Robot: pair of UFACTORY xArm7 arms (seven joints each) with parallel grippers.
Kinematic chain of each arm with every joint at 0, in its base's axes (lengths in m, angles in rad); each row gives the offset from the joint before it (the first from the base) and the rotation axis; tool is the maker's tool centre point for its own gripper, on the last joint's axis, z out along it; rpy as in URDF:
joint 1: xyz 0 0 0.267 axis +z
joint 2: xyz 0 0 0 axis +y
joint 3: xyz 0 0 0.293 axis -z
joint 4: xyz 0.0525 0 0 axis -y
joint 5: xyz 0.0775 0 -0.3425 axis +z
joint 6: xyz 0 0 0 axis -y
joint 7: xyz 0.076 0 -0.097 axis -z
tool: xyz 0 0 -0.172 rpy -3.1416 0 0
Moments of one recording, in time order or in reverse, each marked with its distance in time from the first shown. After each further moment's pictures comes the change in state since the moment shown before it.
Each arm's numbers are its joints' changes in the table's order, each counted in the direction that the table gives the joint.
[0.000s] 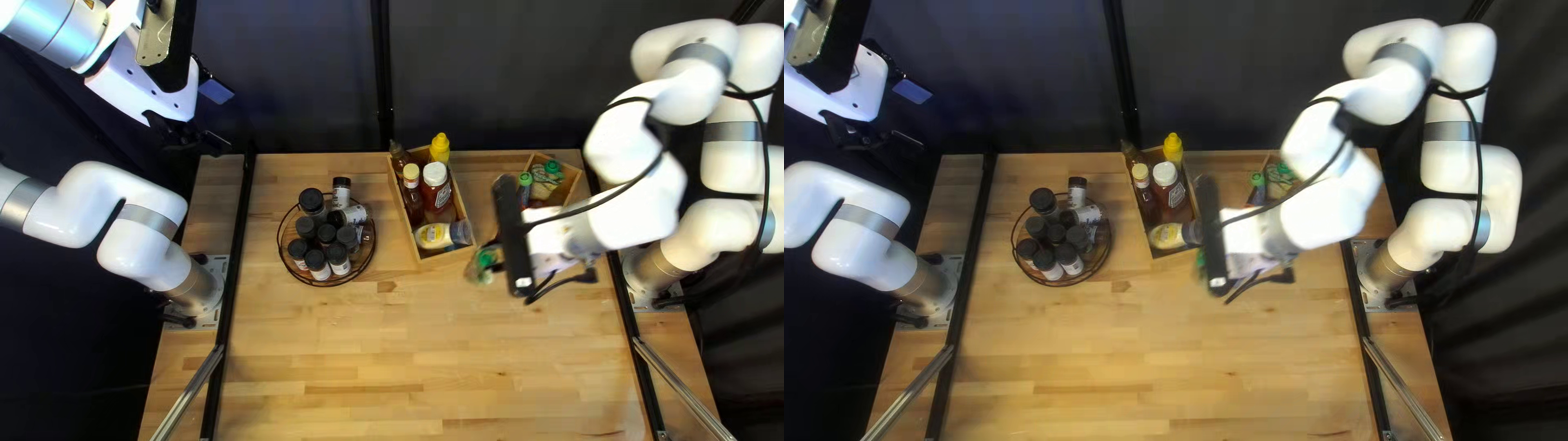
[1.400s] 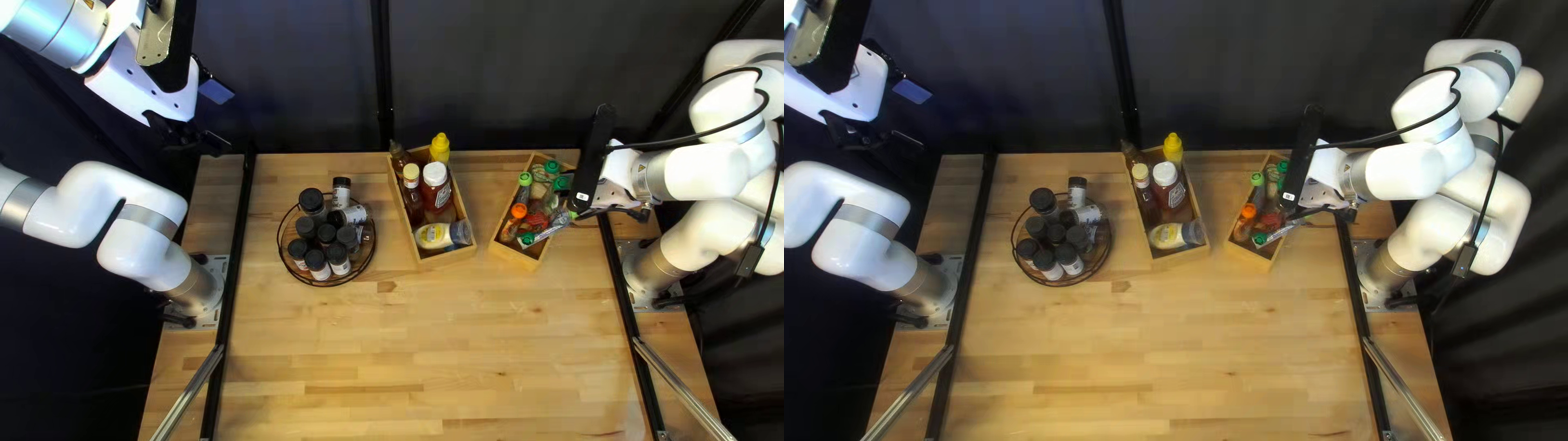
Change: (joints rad) left arm 0.000 0.000 0.000 0.000 0.000 0.000 0.000; right arm -0.414 -0.425 -0.225 -0.340 -0.047 -0.322 0.031
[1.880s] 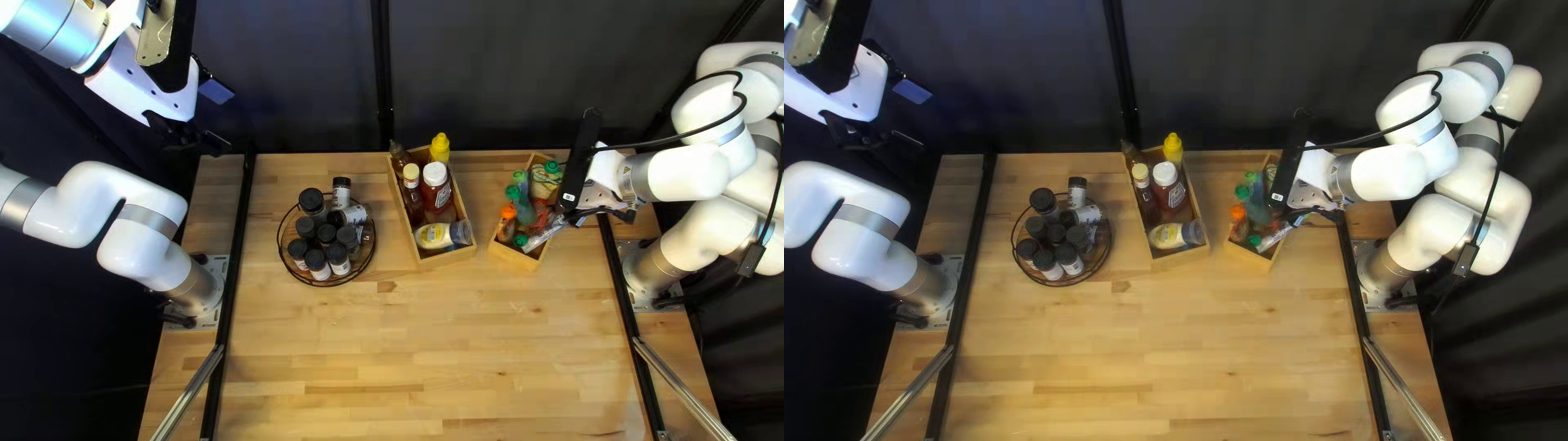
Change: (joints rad) left arm 0.000 0.000 0.000 0.000 0.000 0.000 0.000; right arm 0.086 0.118 0.041 0.085 -0.003 0.046 0.050
